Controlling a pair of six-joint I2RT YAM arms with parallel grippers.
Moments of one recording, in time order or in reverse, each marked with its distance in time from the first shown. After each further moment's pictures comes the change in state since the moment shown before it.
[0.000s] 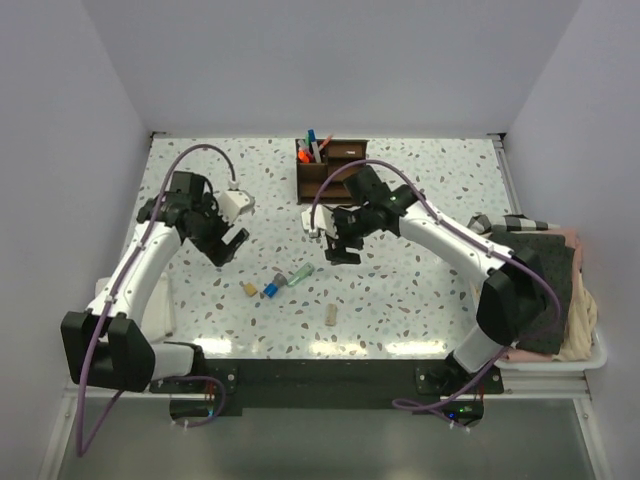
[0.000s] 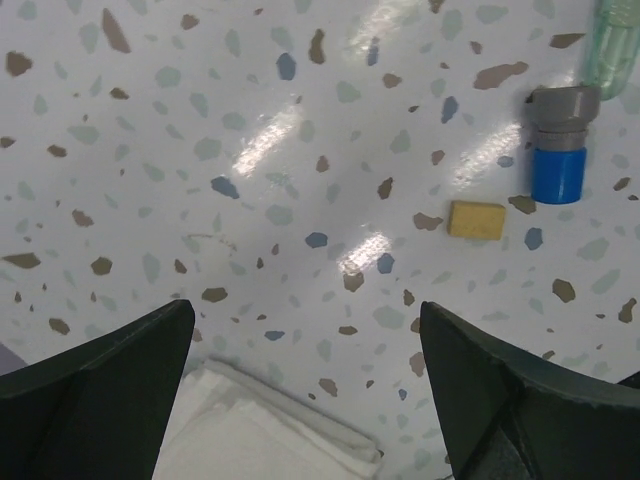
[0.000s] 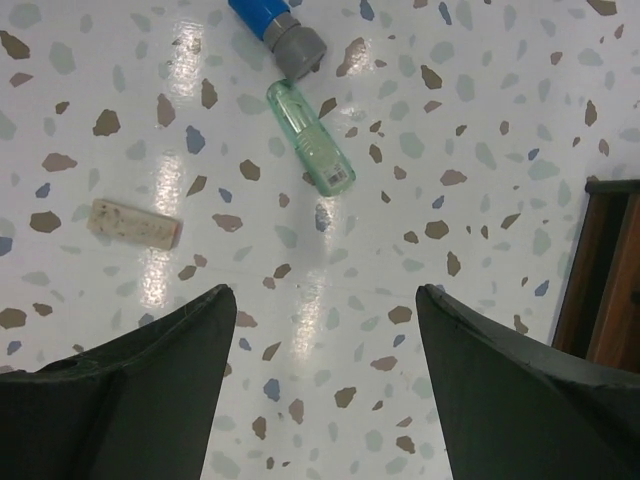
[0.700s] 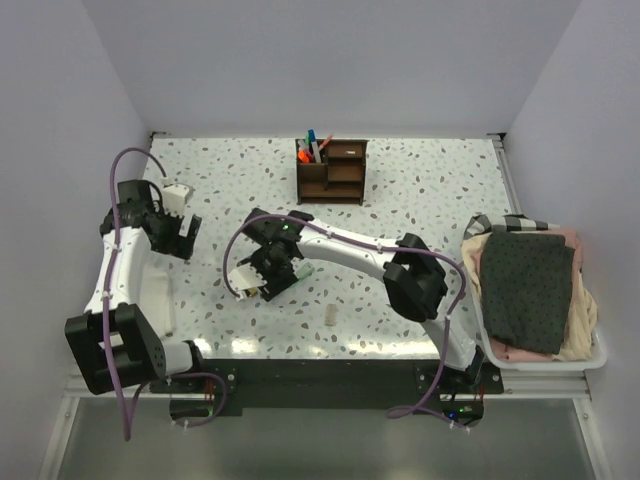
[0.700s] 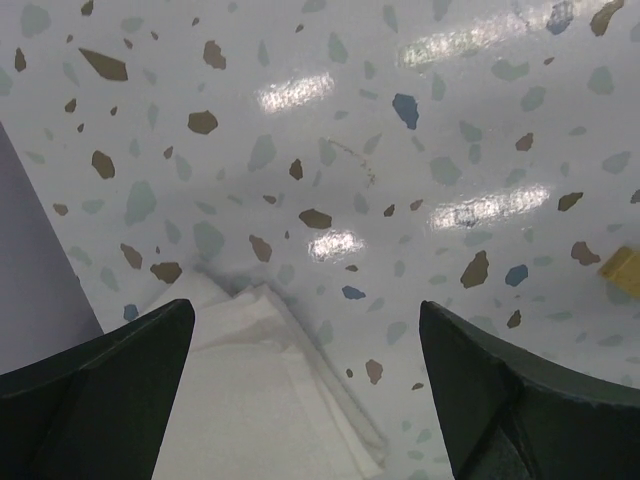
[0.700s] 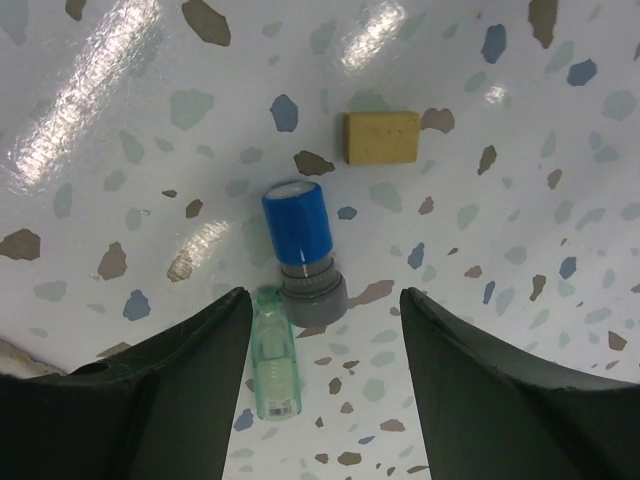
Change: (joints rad) left arm 0.372 0.000 -0.092 0.143 -0.071 -0.150; right arm 0.378 0.550 0.513 -0.159 0.251 -0.266
